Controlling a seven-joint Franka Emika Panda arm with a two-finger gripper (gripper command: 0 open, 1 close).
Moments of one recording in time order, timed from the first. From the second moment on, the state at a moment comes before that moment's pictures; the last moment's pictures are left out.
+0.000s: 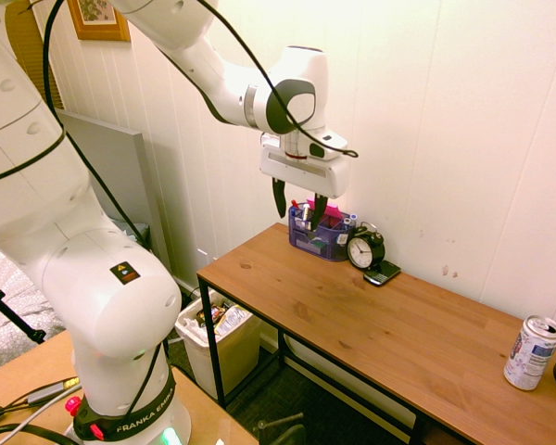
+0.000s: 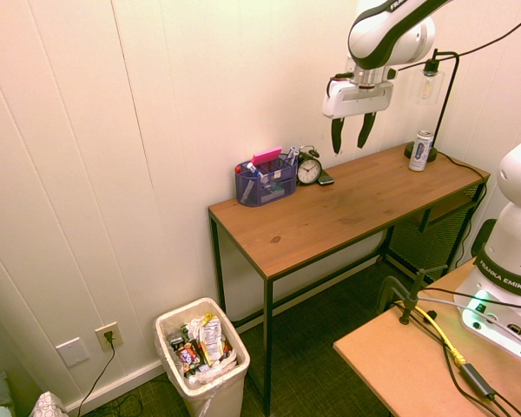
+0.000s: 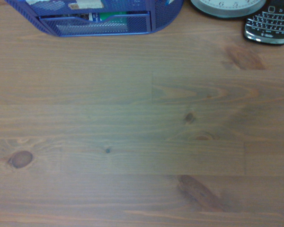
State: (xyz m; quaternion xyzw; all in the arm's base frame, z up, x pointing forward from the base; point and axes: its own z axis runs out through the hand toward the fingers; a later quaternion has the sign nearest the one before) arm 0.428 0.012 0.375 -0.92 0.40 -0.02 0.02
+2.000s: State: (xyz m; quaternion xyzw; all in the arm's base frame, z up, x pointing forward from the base) arm 0.514 -0.455 0.252 -0.62 0.78 -0.05 0.02
